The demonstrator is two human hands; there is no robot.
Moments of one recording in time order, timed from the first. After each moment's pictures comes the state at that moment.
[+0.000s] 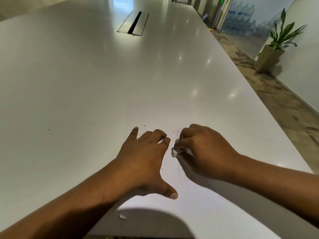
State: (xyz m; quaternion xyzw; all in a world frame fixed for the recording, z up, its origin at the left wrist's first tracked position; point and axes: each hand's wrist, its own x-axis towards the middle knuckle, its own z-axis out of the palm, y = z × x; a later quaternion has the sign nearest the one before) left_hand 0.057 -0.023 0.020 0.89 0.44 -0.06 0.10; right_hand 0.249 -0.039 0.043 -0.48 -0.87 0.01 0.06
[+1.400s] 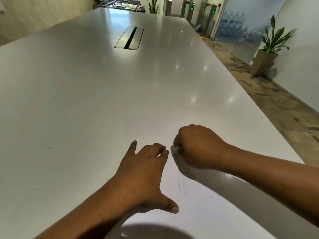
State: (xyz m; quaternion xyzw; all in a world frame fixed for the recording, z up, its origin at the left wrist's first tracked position) left_hand 0.058 -0.027 0.028 0.88 0.45 -0.08 0.12; right_hand 0.241 0.001 0.052 -0.59 -0.81 0.02 -0.04
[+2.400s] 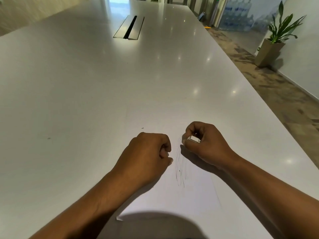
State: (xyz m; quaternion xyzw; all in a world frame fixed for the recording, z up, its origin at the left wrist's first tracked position) left_hand 0.067 -0.026 0.026 0.80 0.52 0.19 0.25; right_hand 0.269 -0.021 0.011 -0.61 -0.63 0.31 0.36
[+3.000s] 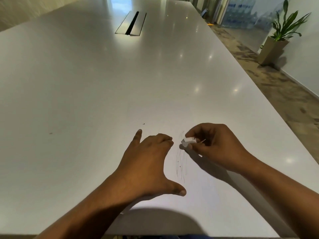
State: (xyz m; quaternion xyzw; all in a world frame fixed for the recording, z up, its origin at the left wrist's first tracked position) left_hand 0.063 -0.039 0.023 0.87 0.47 0.02 0.15; right_hand 0.278 -0.042 0.031 -0.61 -0.67 0.31 0.30
